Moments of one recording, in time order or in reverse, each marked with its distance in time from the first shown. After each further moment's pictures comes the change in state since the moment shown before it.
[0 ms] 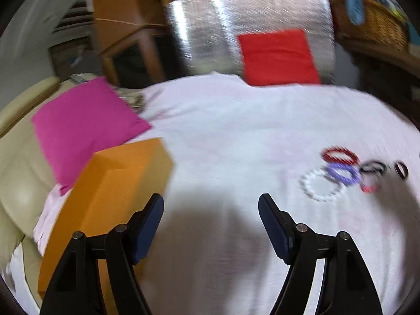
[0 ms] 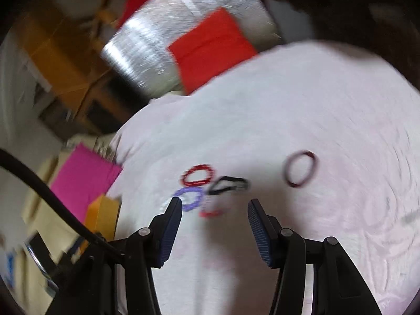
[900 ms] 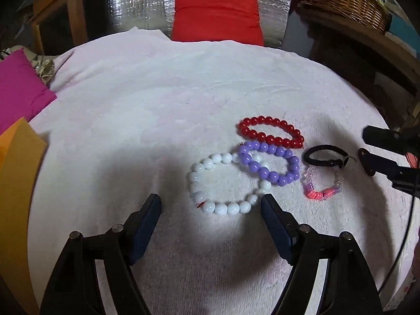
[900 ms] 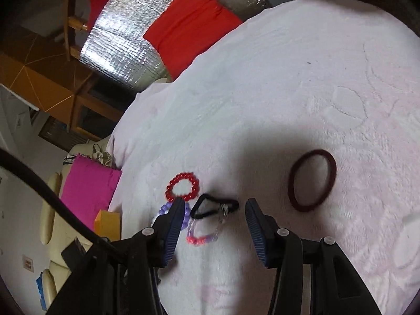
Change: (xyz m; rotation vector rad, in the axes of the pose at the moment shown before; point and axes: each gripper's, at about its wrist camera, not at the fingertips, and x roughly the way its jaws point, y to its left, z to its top) left arm 0.077 -0.091 0.014 -0.005 0.201 -0.358; right arm 0.071 -0.029 0.034 0.112 0.128 0.059
